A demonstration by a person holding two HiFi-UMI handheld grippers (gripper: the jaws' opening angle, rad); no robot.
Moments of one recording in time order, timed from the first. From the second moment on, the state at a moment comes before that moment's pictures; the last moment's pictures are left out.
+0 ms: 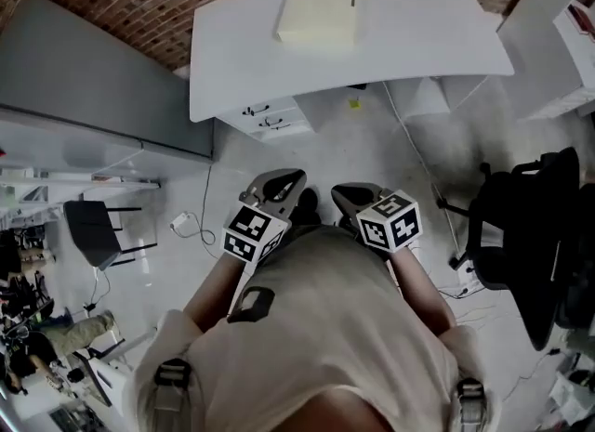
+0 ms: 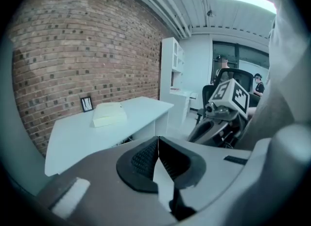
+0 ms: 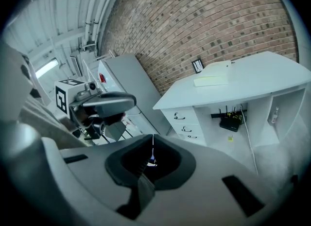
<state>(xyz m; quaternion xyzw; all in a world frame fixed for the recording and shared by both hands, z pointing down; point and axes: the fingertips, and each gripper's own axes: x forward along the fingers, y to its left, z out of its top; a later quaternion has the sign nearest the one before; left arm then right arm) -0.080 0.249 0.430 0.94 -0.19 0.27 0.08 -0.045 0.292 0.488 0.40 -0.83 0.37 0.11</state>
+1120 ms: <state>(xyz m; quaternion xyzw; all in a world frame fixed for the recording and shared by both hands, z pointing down) -0.112 0.067 0.429 0.95 -0.22 0.20 0.11 -0.035 0.163 0.496 0.44 -0.79 0.38 0.16</state>
